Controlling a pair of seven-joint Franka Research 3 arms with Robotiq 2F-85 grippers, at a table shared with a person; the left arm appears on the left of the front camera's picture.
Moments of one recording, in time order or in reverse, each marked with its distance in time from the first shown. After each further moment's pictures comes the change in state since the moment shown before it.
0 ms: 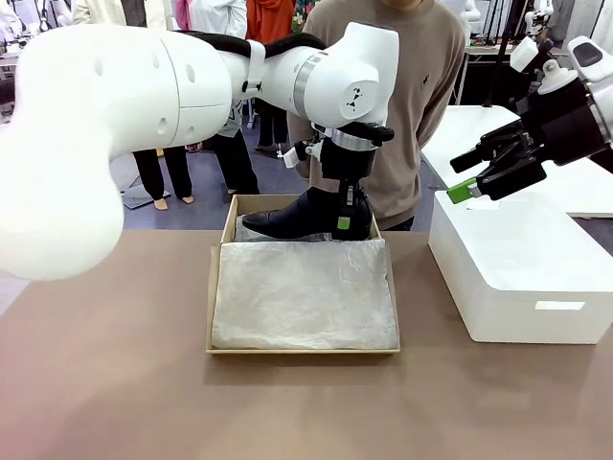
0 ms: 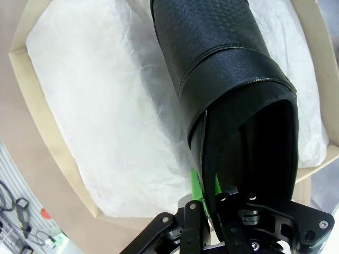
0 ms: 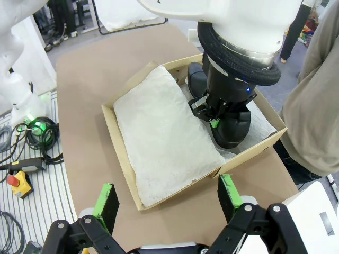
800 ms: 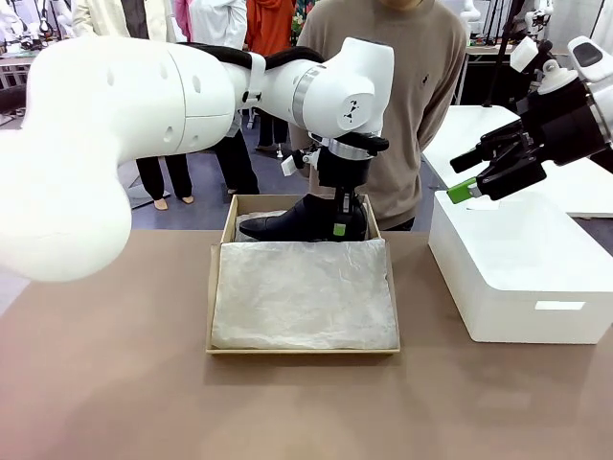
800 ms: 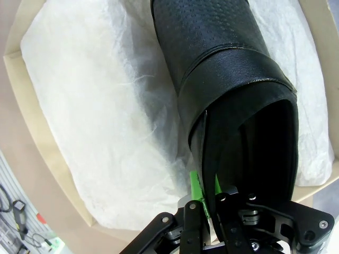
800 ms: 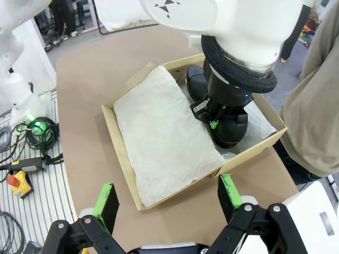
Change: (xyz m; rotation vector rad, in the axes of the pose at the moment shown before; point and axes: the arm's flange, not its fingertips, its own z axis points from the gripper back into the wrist) left arm 0.004 -0.008 -0.020 0.011 -0.016 0.018; right arm 0.000 0.000 0.000 0.000 0.000 0.000
